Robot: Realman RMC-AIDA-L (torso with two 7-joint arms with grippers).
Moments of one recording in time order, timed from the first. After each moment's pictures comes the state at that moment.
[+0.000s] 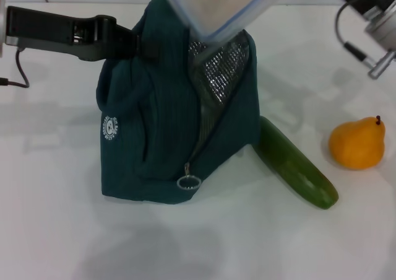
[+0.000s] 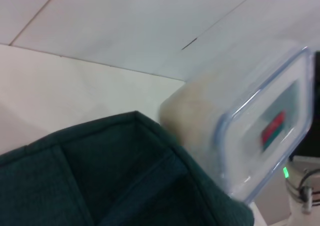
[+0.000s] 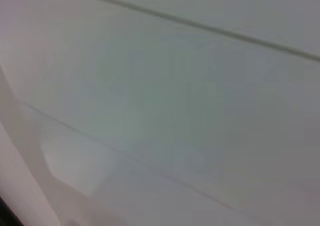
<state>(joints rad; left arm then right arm) -0.63 -2.03 0.67 1.16 2.07 1.87 -2.61 0.75 2.03 -1.72 -0.30 -0.21 -1.39 1.79</state>
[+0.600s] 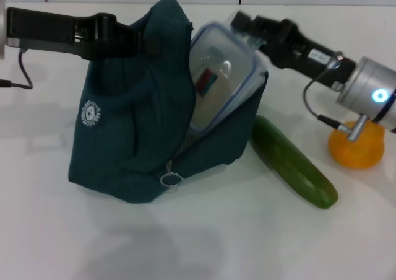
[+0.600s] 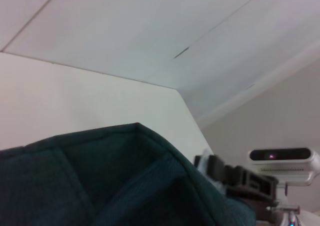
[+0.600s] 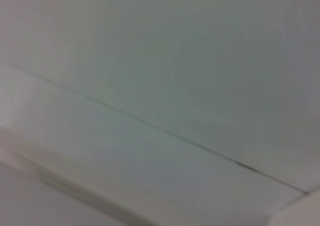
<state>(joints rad) -0.61 -2.04 0.67 1.15 2.03 1.86 -2.59 0.69 2.03 -1.99 -0.33 -0.20 -1.23 1.77</state>
